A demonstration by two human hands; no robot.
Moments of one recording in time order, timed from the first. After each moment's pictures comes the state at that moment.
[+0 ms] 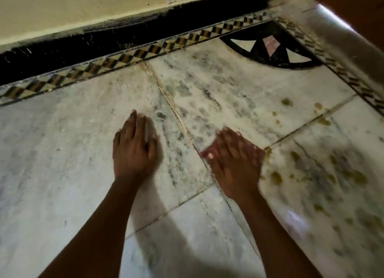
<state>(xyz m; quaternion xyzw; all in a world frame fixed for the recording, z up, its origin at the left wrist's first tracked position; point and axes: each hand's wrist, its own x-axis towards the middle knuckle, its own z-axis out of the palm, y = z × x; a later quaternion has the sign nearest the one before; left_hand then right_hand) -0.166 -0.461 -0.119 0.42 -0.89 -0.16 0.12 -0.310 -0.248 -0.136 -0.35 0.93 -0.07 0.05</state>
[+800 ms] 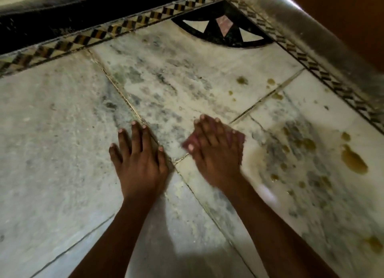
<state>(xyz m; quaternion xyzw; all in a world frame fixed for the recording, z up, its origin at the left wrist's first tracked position) -0.204 -0.338 -0.133 0.39 -0.91 -0.12 0.04 -0.333 -0.192 -0.140 -0.35 0.93 -0.06 0.05</state>
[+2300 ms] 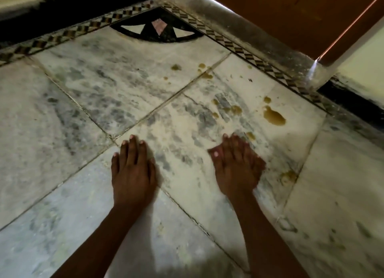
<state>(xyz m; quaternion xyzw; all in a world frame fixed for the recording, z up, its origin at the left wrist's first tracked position) -0.171 -0.188 -0.136 0.25 -0.96 -0.13 0.03 -0.287 0.042 -0.145 -0.08 0.99 -0.07 0.02</state>
